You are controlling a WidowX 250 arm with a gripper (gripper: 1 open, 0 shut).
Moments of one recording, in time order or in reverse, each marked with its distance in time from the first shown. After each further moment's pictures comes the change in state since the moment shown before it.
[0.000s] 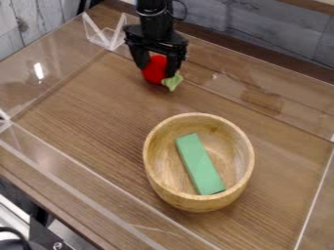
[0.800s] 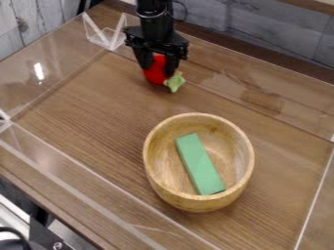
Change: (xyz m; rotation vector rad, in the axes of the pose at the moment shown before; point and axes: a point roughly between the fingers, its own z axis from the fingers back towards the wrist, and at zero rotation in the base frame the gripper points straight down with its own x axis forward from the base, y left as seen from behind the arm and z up) arm 0.000 -0.002 -0.002 -0.002 -0.010 0.011
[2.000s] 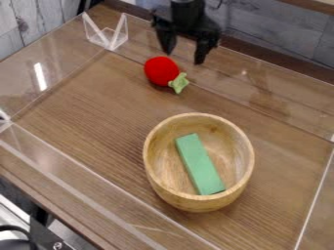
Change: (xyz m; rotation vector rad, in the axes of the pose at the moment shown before) arm 0.012 -0.030 0.028 0.064 -0.093 -0.017
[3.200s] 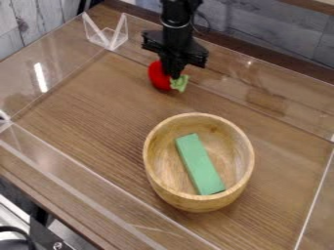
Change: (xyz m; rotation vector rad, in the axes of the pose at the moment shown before) arm -0.009 -0.003 -0.033 0.038 0.063 0.003
